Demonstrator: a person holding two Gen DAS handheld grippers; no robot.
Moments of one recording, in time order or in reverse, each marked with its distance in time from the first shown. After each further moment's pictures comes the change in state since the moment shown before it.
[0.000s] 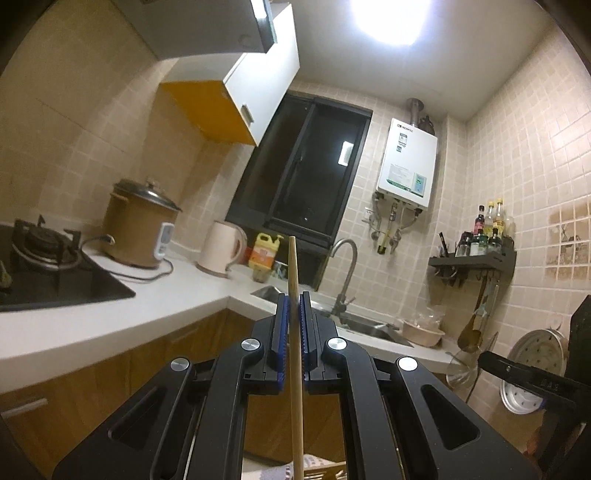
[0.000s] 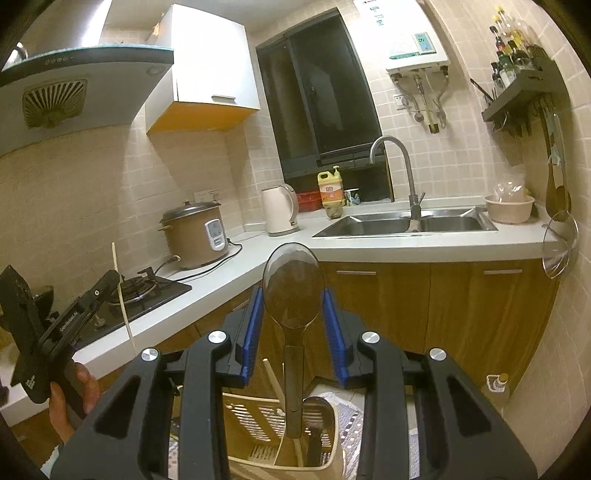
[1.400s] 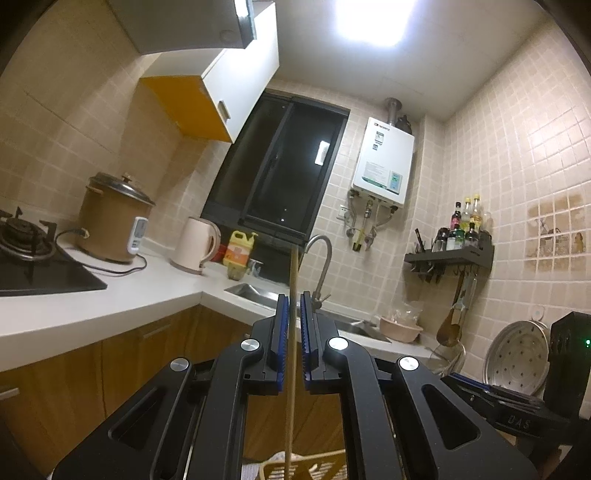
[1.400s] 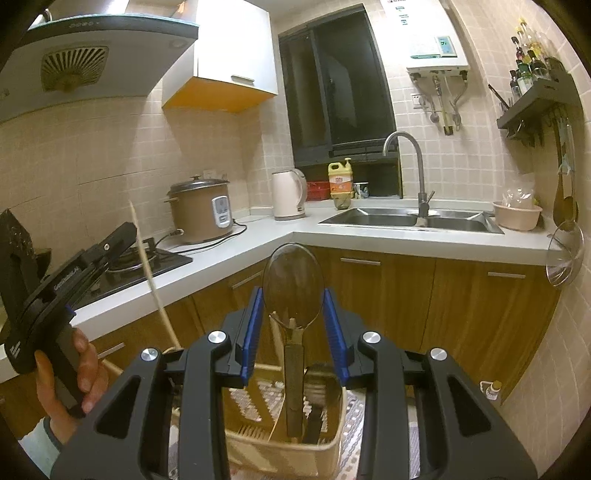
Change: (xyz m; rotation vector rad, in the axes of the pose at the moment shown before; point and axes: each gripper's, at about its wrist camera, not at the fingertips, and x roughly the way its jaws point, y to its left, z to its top) left arm -0.003 -0.014 -0.022 0.015 -0.011 -0.100; right arm 0.003 0.009 -0.038 -0.086 0.034 0.019
